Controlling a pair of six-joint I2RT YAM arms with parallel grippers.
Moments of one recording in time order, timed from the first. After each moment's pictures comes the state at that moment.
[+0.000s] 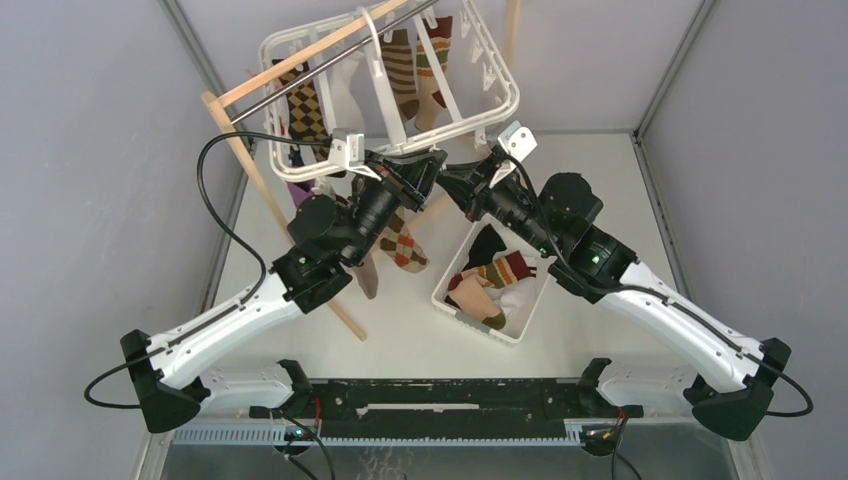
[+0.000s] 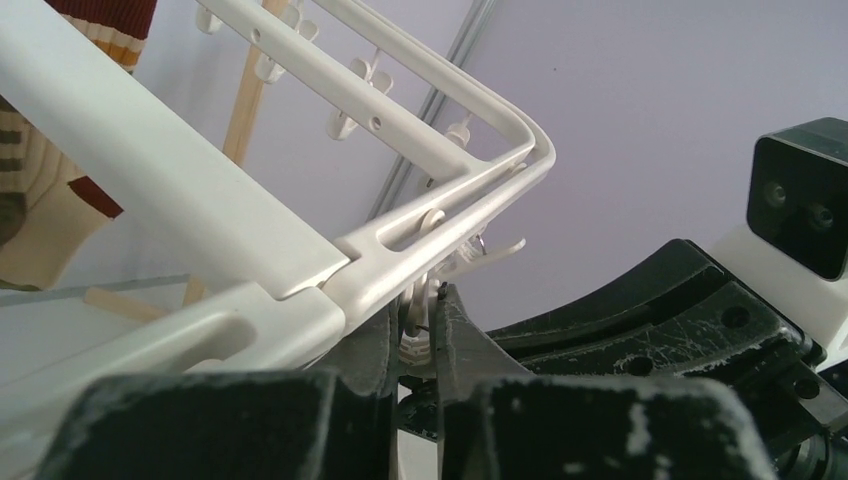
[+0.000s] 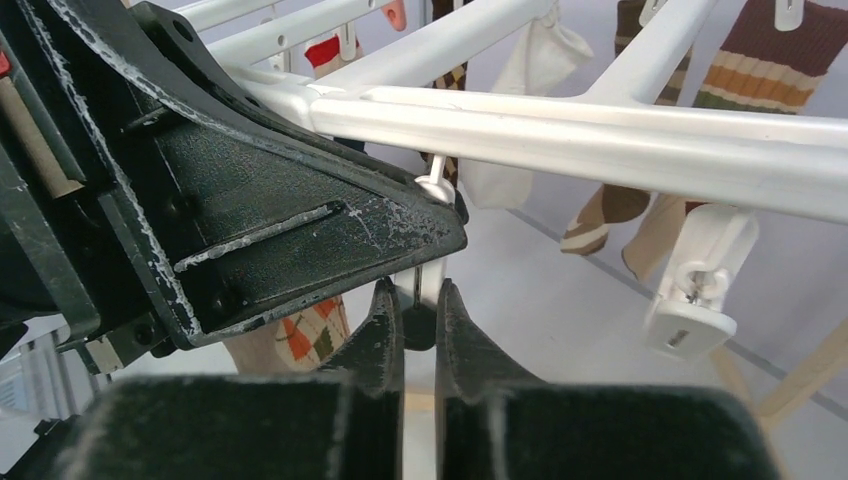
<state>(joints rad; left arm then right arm) -0.96 1.14 1.17 0.34 -0.31 -0.40 0.87 1.12 1.27 -0.02 0.00 0.02</state>
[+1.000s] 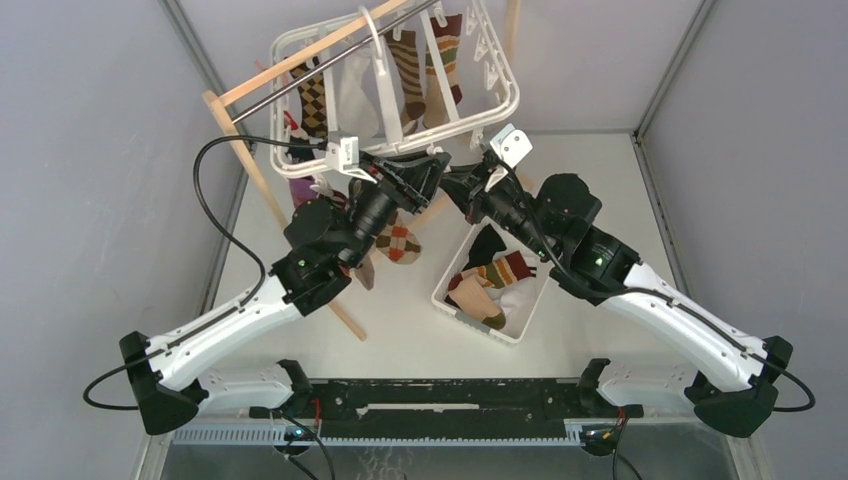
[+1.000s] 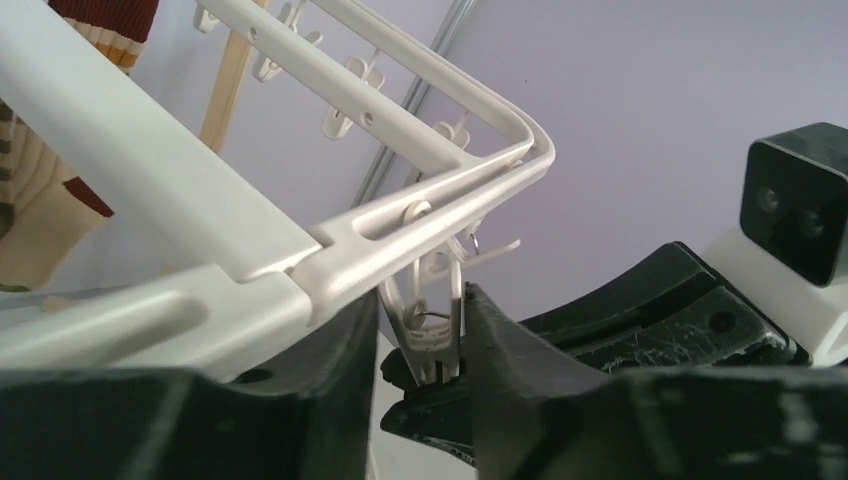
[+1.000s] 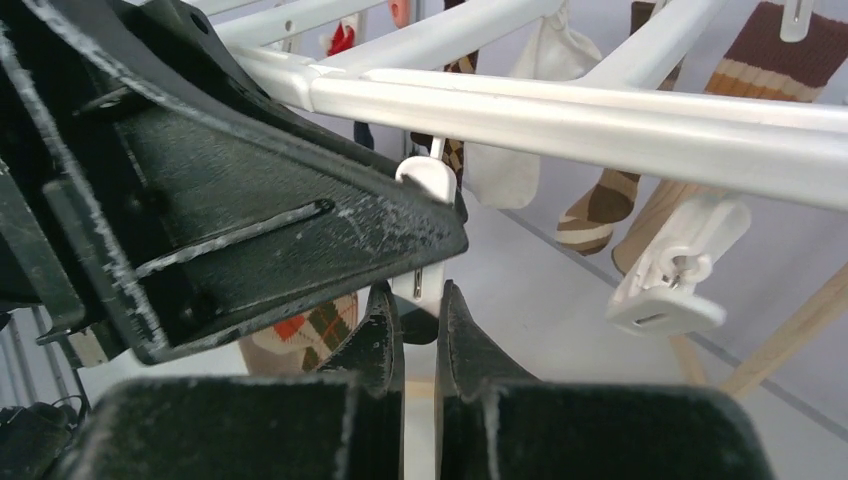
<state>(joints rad) -0.96 1.13 1.14 0.39 -0.28 -0.44 0.92 1.13 1.30 -0.09 0.10 -0.06</state>
